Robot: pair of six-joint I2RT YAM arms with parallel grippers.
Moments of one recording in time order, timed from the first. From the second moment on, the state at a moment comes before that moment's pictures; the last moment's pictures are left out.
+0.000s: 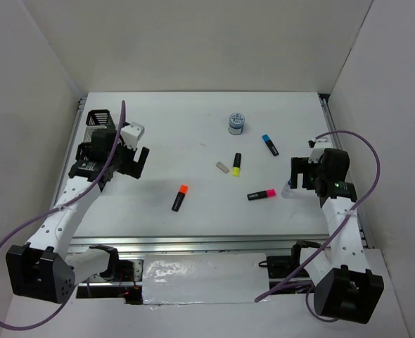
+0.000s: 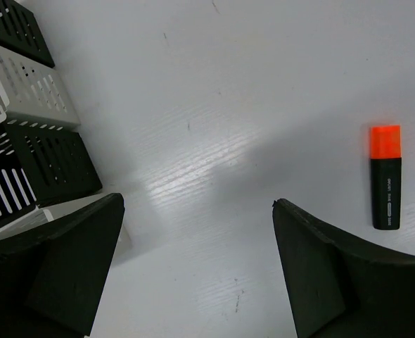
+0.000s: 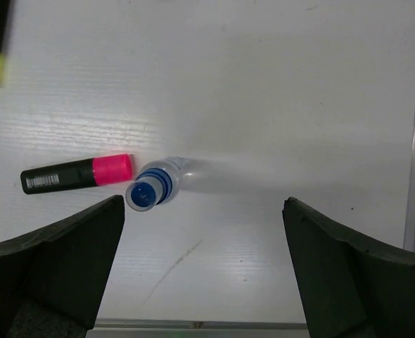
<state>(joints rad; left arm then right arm) -0.15 1.13 0.96 -0.54 0.06 0.26 -0.20 0.91 0.73 -0.55 -0.14 -0.17</state>
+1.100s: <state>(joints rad) -0.37 1.91 1.85 -0.34 0.35 0.15 -0.15 1.28 1.10 -0.59 -0.29 -0.11</state>
